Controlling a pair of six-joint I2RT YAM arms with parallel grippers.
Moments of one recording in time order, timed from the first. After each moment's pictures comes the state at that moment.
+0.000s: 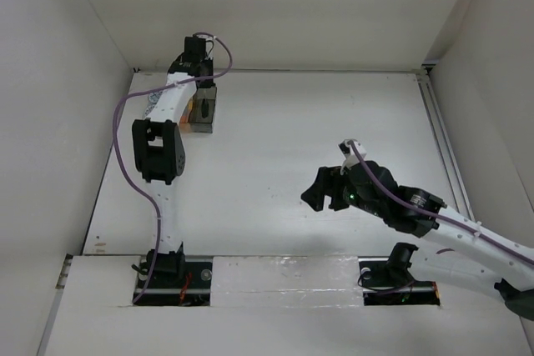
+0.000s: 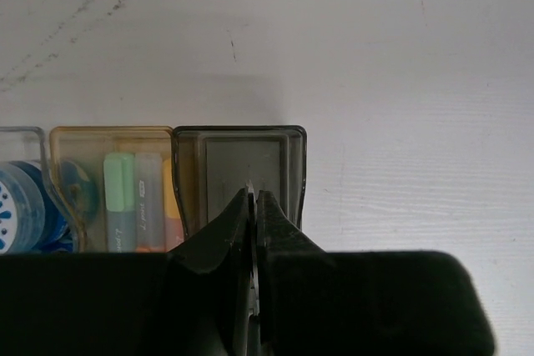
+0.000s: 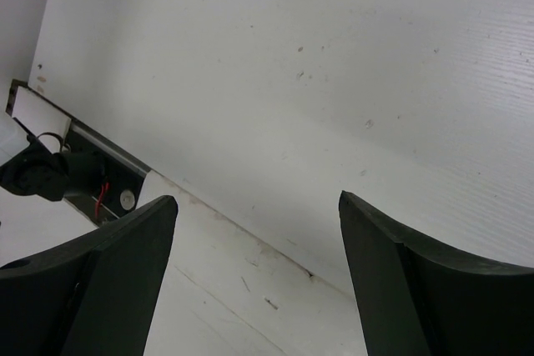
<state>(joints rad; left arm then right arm) -0.13 2.23 2.08 -0.58 -0.09 -0.04 0.98 0.82 0.82 -0.54 0.18 0.72</state>
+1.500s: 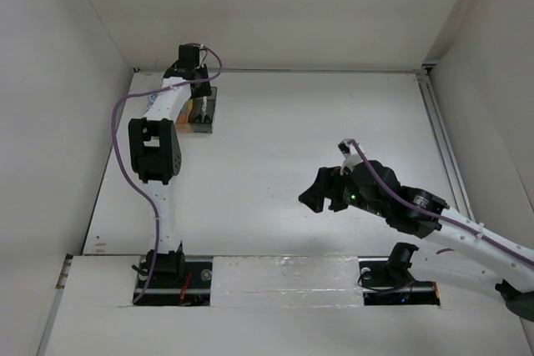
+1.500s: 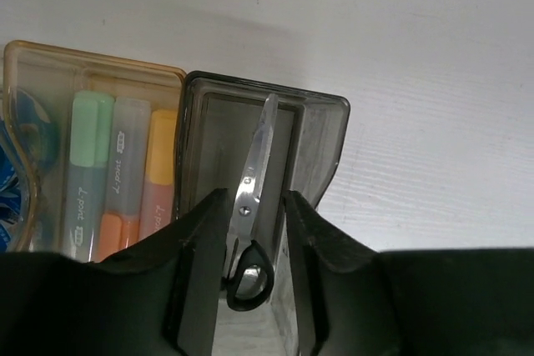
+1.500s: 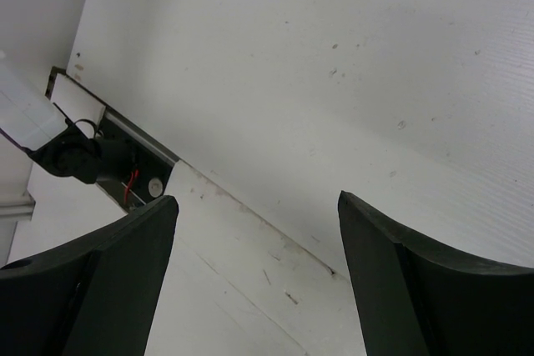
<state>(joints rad) -0.09 2.23 1.96 -0.56 -0.07 -0.24 0.98 0.82 0.82 -0.51 0.11 0.73</state>
